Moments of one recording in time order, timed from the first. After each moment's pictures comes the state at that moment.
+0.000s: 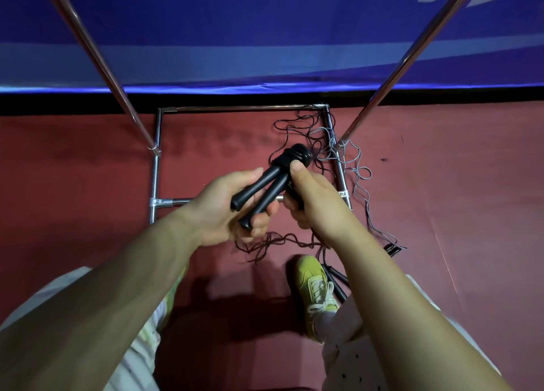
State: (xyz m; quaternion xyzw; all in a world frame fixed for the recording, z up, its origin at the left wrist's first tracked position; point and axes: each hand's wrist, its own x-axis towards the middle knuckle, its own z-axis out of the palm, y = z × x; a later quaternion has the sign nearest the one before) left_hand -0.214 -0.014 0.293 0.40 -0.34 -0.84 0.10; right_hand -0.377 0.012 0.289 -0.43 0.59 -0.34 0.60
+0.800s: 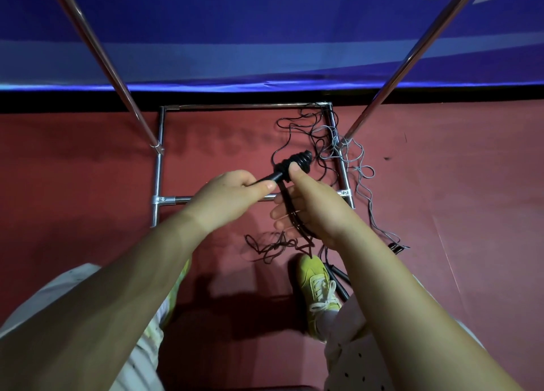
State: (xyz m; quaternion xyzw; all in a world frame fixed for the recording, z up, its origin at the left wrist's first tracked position) left_hand -0.213 -0.020 0.276 0.61 -0.62 -0.48 0.11; right_hand -0.374 0.014 0.294 -0.33 0.65 -0.23 0.65
